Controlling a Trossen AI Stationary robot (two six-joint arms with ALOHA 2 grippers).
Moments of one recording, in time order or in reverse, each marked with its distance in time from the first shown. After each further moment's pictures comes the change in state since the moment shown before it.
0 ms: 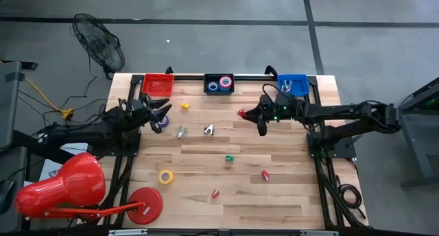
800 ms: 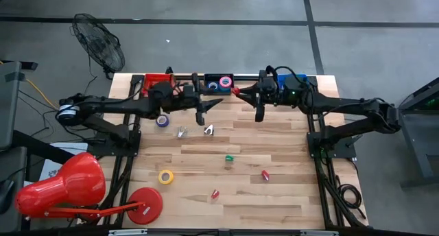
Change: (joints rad) left arm 0.009 0.989 0.814 0.101 0.331 0.179; right arm -0.001 0.000 0.334 -0.023 0.042 -0.264
